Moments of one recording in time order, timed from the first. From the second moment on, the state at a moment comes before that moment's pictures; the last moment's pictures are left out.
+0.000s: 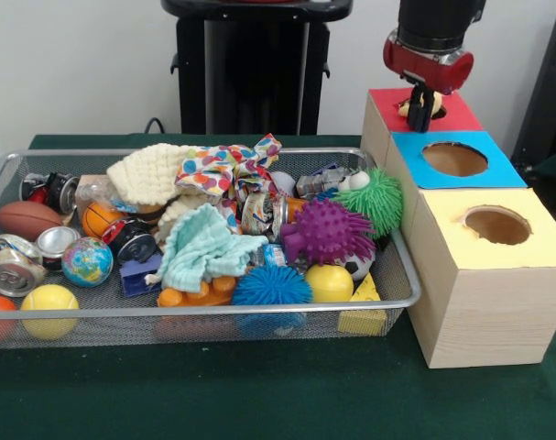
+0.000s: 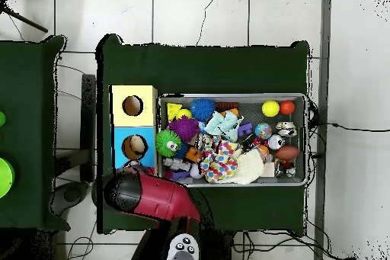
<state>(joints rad) 0.14 -0.74 -0.14 2.02 0.35 0.39 2.35</state>
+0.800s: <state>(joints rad) 0.19 -0.90 -0.21 2.00 0.30 0.73 2.35</state>
